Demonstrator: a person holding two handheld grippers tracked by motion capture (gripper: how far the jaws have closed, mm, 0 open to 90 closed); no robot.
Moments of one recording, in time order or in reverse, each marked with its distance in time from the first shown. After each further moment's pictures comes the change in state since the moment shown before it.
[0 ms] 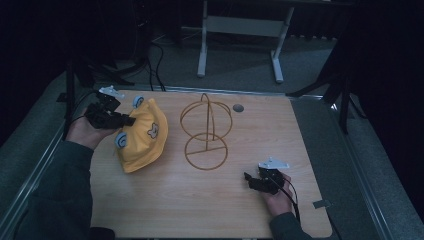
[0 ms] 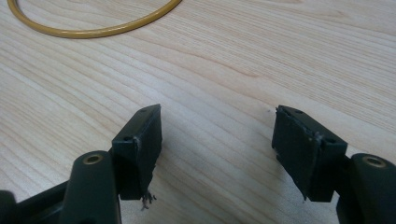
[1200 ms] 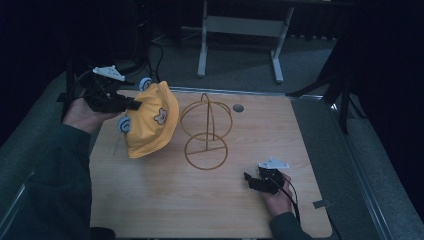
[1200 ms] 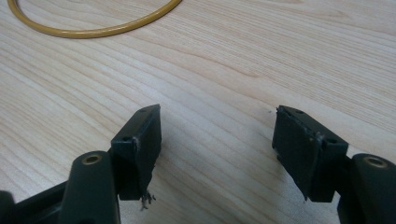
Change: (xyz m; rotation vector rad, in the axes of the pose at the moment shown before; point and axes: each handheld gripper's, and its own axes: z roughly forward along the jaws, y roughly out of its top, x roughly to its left) left arm -0.004 0.043 -0.032 -0.102 -0.078 0.103; right arm 0.000 0.000 0.000 0.002 0.001 0.000
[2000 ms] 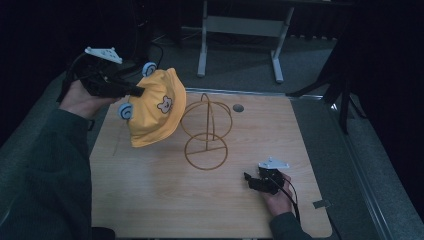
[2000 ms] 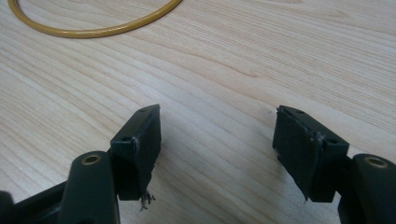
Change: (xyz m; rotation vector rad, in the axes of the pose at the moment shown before) left arm 0.007 0.033 -0.019 -0.073 -0.092 0.054; right arm 0.000 0.000 0.000 0.001 0.000 -0.001
